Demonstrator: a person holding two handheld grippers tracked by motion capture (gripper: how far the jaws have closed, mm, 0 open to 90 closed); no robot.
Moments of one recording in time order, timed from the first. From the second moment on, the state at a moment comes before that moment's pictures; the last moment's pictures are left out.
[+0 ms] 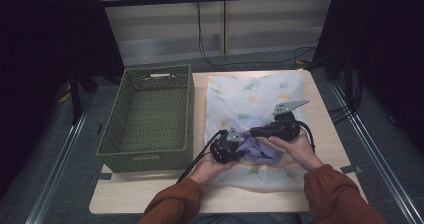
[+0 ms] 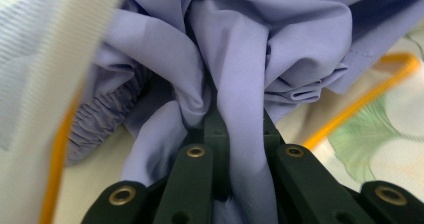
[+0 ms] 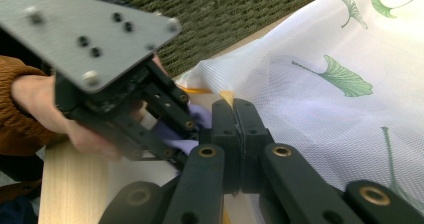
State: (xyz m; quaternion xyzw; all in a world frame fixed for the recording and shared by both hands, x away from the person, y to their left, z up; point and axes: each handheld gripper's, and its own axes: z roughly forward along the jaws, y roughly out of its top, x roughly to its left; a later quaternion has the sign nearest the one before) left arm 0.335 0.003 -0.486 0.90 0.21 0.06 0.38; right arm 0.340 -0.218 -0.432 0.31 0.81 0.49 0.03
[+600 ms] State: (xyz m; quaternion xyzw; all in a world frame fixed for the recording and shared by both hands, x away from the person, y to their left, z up) left arm 0.360 -0.010 -0.479 0.87 0.27 0.08 0.42; right arm 0.337 -0.219 -0.423 0.30 0.81 0.51 0.03
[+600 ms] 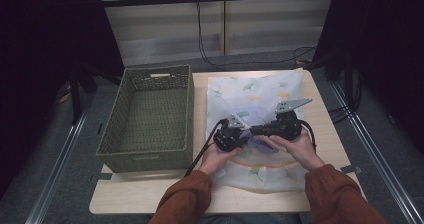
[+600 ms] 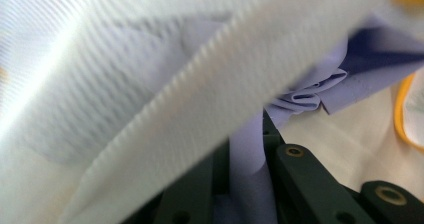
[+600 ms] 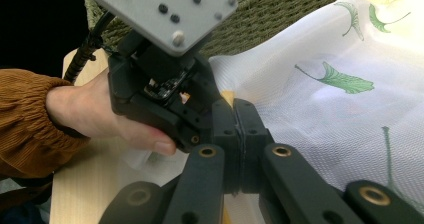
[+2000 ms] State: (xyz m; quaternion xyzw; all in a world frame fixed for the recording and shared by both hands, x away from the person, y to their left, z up) left arm 0.336 0.029 -0.469 0.89 0.20 0.07 0.39; right arm 0.343 -0.229 -0.433 0.32 0.81 0.50 0.02
